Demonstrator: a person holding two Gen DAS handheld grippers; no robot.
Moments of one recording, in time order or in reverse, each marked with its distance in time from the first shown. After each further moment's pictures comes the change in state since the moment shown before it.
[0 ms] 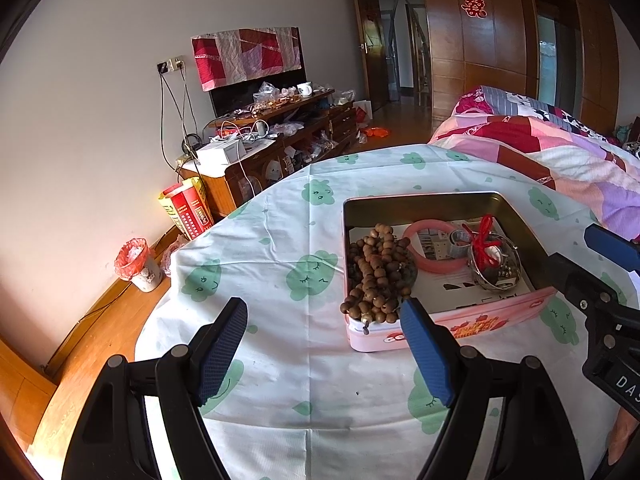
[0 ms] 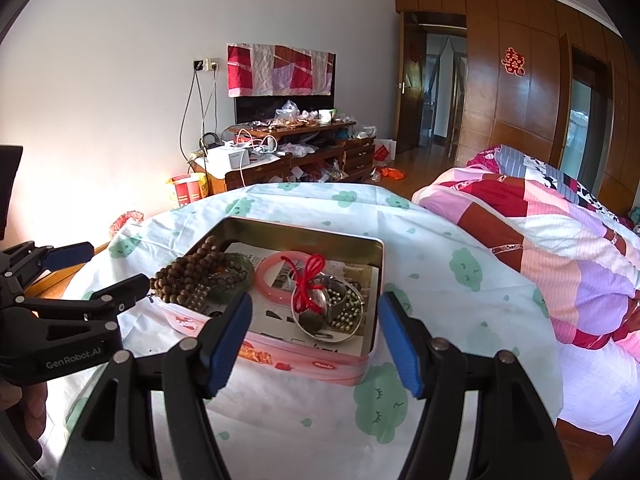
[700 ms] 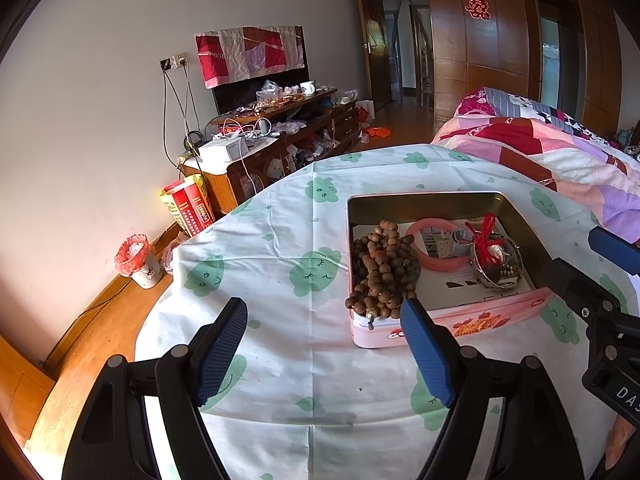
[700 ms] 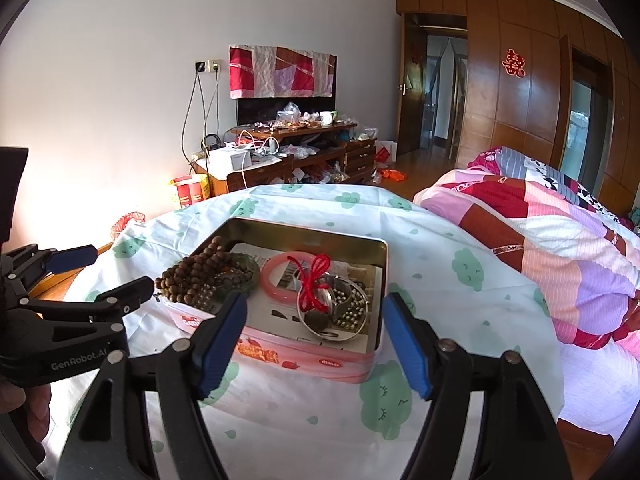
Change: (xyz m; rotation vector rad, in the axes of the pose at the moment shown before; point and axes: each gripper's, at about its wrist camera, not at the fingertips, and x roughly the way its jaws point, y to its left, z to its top) left arm -0.001 0.000 -0.002 -0.011 0.002 0.005; right arm -0.002 0.007 -0.004 0.001 -0.006 0.003
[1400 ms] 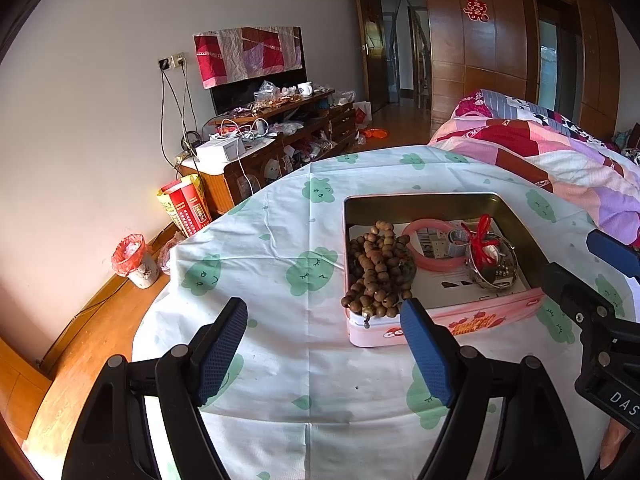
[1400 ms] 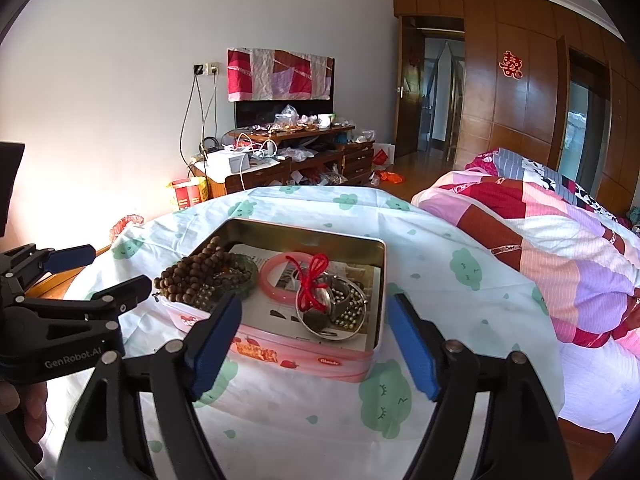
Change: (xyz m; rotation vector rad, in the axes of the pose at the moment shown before) left arm -0.001 0.002 0.000 -0.007 0.000 -0.013; right arm -0.004 -0.004 -0.001 0.005 -0.010 -0.004
